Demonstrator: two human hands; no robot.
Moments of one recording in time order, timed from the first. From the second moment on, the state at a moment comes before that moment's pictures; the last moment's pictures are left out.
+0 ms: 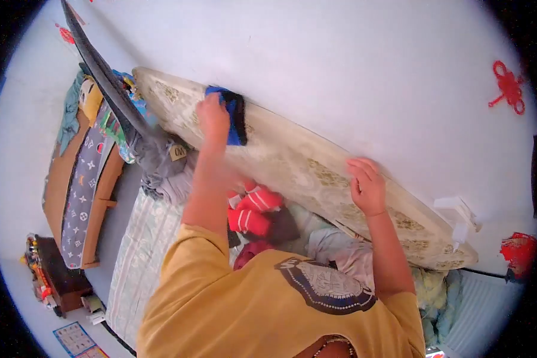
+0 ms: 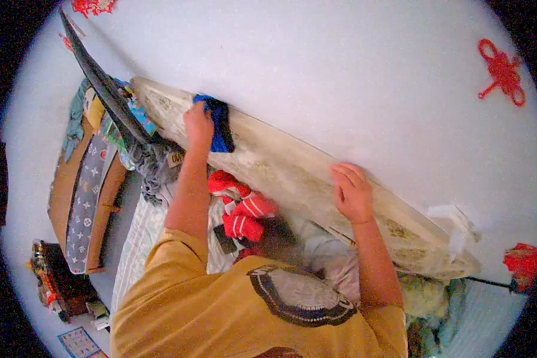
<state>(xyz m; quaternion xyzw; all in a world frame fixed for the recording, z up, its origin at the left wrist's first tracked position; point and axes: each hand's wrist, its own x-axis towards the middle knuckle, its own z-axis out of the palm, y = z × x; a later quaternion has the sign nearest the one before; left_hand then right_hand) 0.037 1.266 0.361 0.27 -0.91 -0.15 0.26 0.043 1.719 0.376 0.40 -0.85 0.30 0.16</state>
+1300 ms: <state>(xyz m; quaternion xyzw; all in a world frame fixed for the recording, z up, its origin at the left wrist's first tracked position) 0.081 1.456 0.361 0.05 -0.94 -0.23 0.26 0.051 1.726 0.389 0.34 -0.85 0.38 0.12</state>
